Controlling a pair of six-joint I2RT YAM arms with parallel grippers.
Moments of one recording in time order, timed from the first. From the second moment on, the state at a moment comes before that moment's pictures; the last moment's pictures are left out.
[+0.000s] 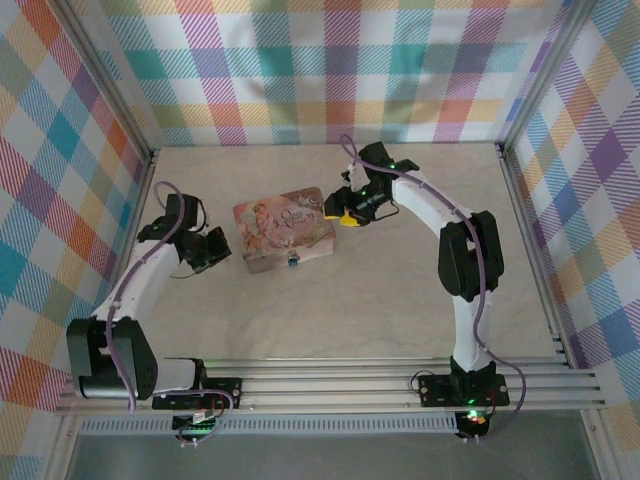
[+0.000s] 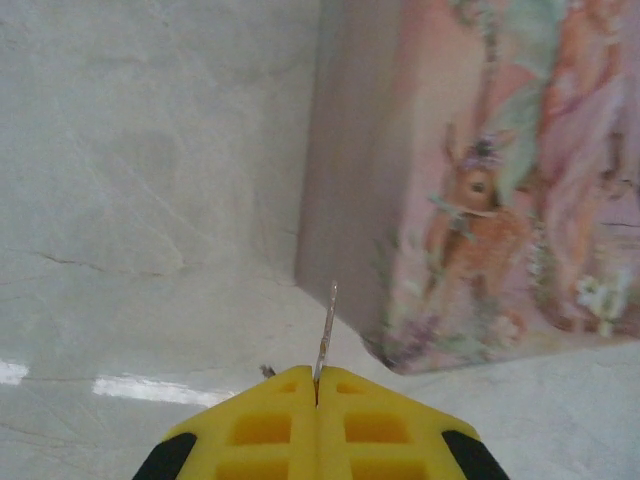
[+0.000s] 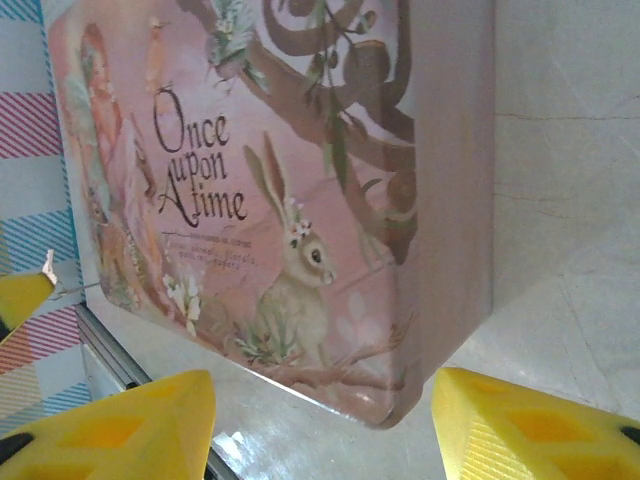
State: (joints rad) left arm -0.02 1.34 0.98 -0.79 0.25 -0.52; right arm 0.43 2.07 1.76 -0.84 -0.63 0.42
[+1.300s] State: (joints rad) left arm -0.35 1.88 1.38 -0.65 0.19 -0.48; right arm 0.31 1.74 1.29 -0.68 -0.61 0.45
